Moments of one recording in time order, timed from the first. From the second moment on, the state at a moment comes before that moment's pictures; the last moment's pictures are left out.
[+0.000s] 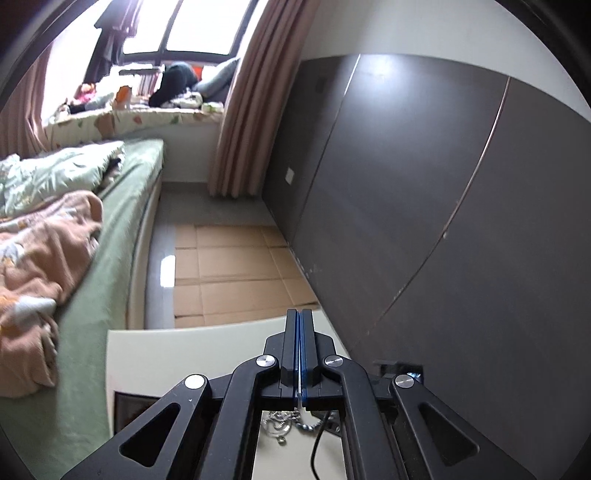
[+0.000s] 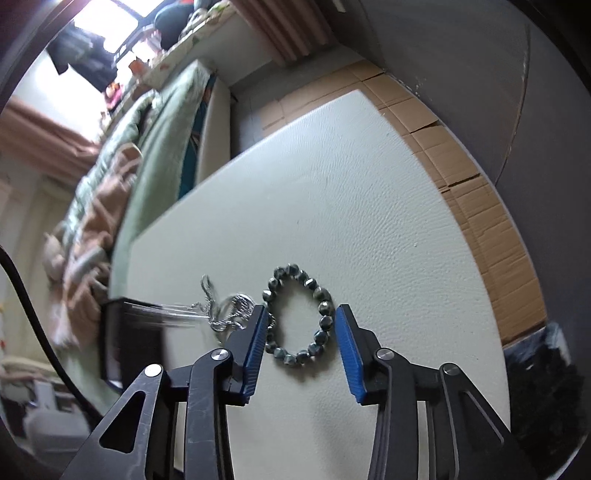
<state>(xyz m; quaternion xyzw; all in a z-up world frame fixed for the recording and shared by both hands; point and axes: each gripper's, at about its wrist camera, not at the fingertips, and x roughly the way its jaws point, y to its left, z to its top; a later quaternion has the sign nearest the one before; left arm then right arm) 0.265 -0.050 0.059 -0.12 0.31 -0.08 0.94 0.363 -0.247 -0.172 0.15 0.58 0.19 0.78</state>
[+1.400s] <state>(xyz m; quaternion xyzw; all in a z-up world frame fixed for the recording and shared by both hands) 0.282 -0.080 -0.163 0.08 0.56 0.00 0.82 0.357 -0.286 -0.137 0.15 0.53 0.20 0.81</state>
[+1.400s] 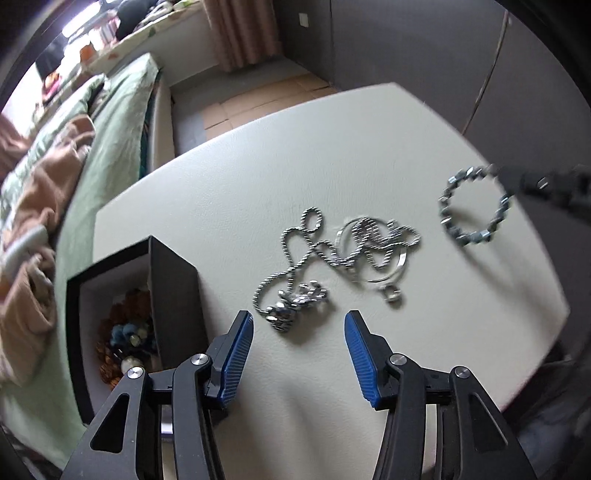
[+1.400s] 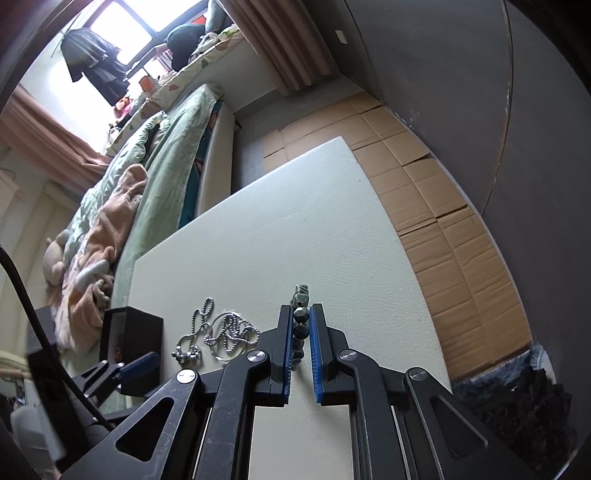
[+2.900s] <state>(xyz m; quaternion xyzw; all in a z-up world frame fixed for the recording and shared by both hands) 0.333 -0.075 -0.176 0.13 0.64 -0.11 0.75 0.354 -0.284 -0.131 0.16 0.52 0.23 0.81</state>
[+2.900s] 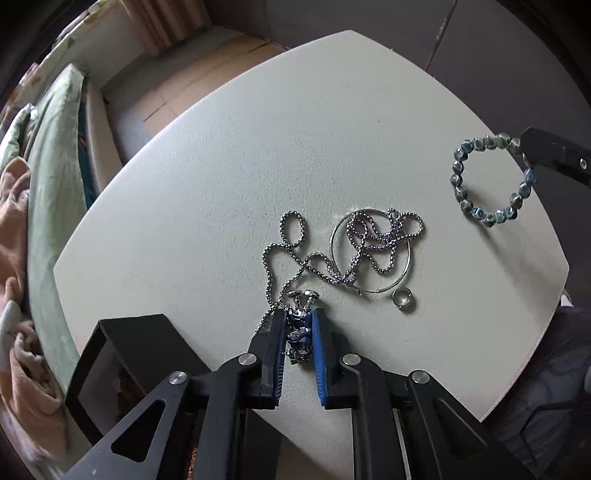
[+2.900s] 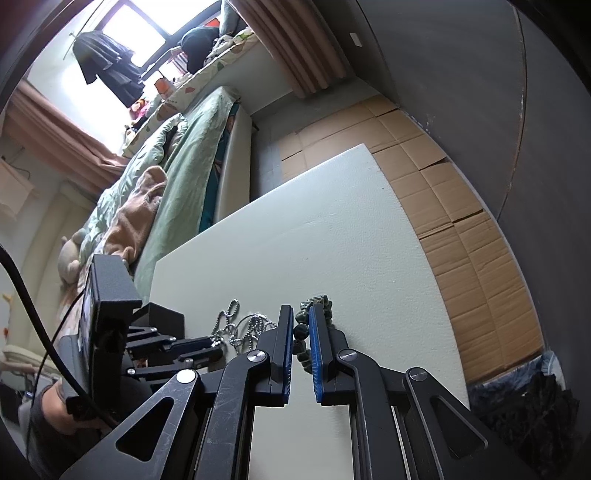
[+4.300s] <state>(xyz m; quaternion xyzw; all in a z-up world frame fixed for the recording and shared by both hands) 0.244 -0.007 0.133 0.07 0.32 0.01 0.94 0.338 -0.252 -0.082 0.23 0.42 0.34 0.81</state>
